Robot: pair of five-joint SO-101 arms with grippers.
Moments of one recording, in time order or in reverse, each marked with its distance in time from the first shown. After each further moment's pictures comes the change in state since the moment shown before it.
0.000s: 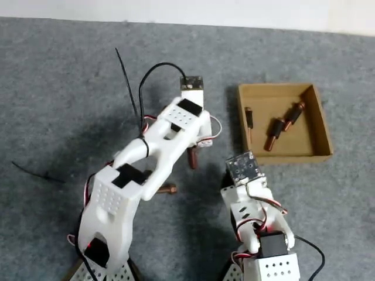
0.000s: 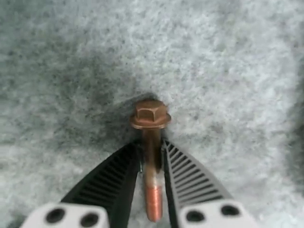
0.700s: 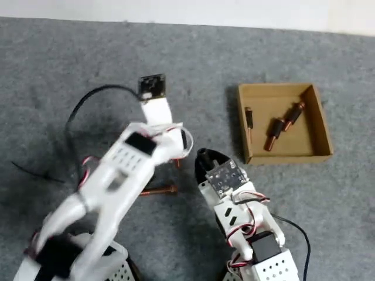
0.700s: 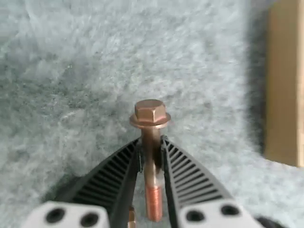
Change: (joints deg) left arm -1.2 -53.8 48.6 -20.1 -0.1; right arm -14.5 0.1 0.0 -17.8 0.0
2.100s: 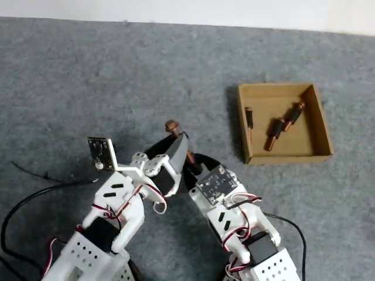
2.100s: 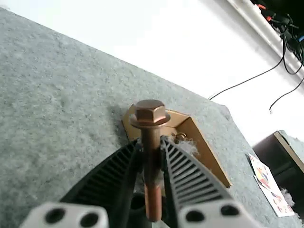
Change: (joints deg) left arm 6.2 -66.6 49.6 -33.2 4.2; right arm -6.1 0.4 0.0 -0.6 0.1
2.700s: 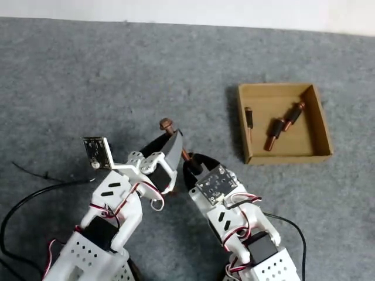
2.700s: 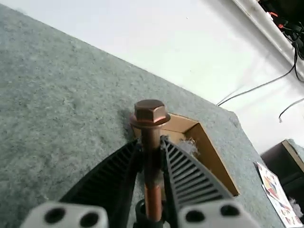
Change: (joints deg) left arm -2.5 -0.1 0.7 -0.2 0.4; right arm 0.0 0.0 0.0 0.0 0.0
